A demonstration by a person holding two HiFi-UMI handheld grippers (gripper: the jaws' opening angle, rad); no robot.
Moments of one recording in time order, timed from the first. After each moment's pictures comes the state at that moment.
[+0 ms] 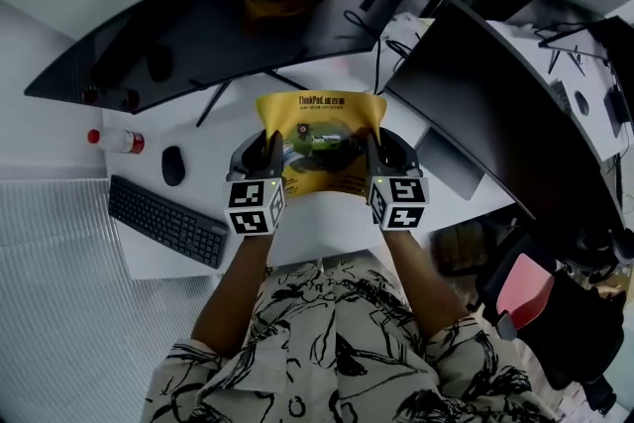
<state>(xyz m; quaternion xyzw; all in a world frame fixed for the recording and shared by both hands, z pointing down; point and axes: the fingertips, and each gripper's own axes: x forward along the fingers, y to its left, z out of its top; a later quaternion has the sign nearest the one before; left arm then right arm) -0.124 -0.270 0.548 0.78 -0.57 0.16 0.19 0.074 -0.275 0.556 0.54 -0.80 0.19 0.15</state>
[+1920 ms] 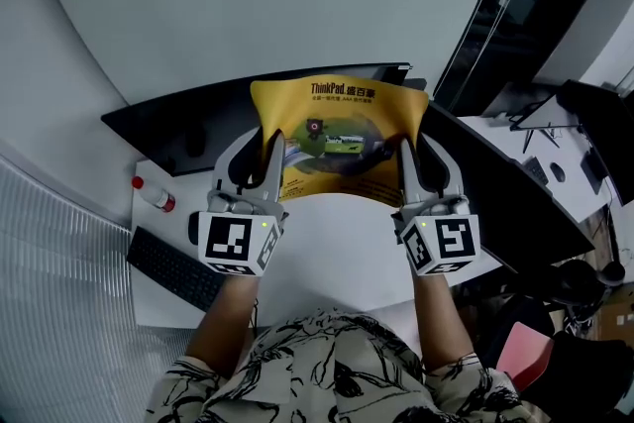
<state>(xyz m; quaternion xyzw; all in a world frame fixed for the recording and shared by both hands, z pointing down) -0.139 -0.263 0.234 0.83 -0.55 -0.04 -0.08 0.061 -0.268 0.238 0.54 -0.84 -0.07 -0.05</state>
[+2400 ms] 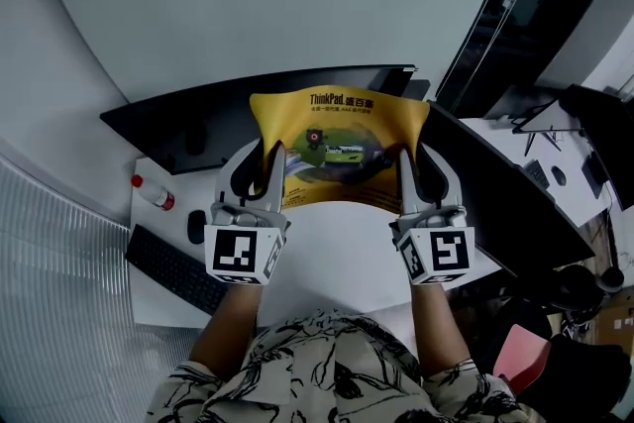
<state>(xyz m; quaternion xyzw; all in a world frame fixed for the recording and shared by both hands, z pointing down) -0.138 -0.264 0.240 0.82 -0.57 -0.03 -0.08 0.061 -0.270 0.239 0.54 -0.84 -0.08 -0.04</state>
